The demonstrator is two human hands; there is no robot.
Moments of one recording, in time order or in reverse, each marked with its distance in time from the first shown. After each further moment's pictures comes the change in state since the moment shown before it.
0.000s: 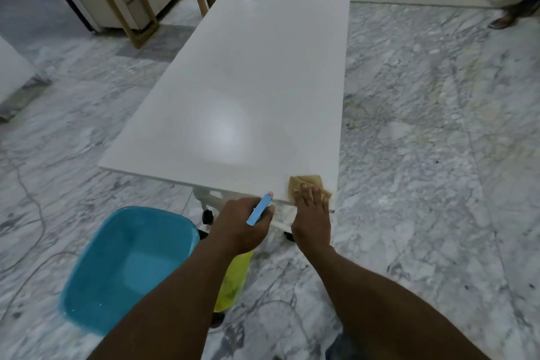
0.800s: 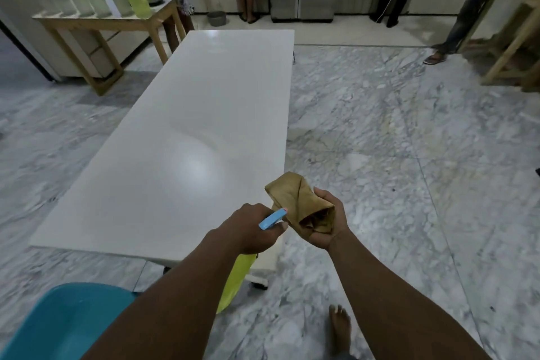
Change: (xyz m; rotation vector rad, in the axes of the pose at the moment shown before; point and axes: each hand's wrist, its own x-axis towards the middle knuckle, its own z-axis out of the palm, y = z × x) left_hand 0.112 0.167 0.016 0.168 -0.357 0.082; right_hand 0.079 0.099 -0.213 2.088 -0.391 0.744
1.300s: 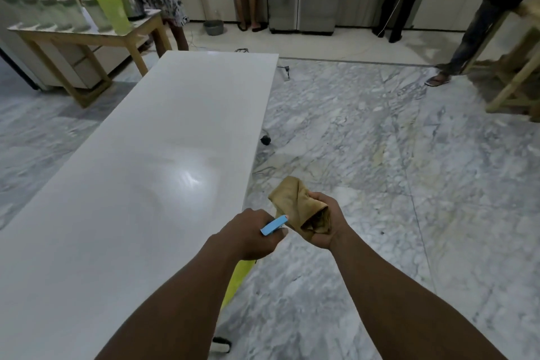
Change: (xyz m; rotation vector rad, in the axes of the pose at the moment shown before) left_hand 0.235 0.130 -0.050 0.043 0.013 -0.019; right_hand 0.125 -0.266 -0.001 -0.213 0.032 0.018
